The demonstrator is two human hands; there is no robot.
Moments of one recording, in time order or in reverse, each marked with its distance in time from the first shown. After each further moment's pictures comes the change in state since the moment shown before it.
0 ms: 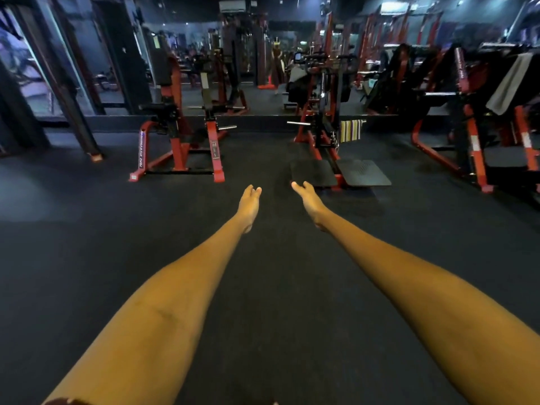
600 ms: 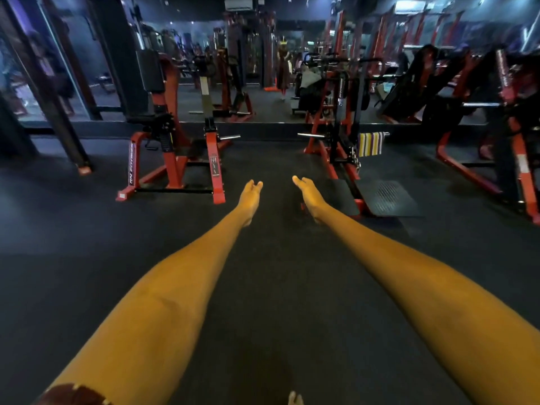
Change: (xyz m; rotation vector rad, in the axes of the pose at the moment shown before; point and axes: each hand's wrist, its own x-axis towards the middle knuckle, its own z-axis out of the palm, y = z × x) left_hand 0.453 0.068 -0.007 0.040 0.017 0.007; right_hand 0.469 -0.059 0.036 0.013 0.024 0.006
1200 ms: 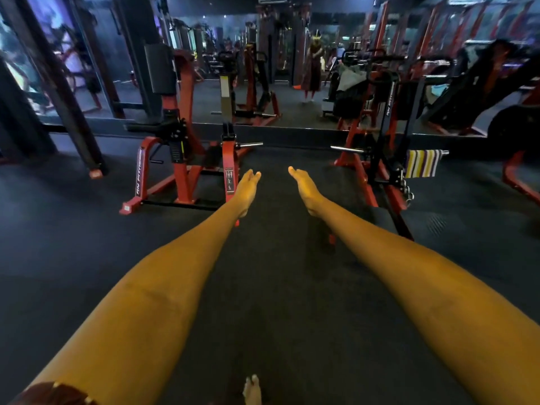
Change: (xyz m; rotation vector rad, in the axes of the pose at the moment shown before) left_hand 0.455 0.044 -0.045 -0.018 0.080 0.010; right_hand 0.459 -0.062 0.091 -0.041 -0.120 -0.059
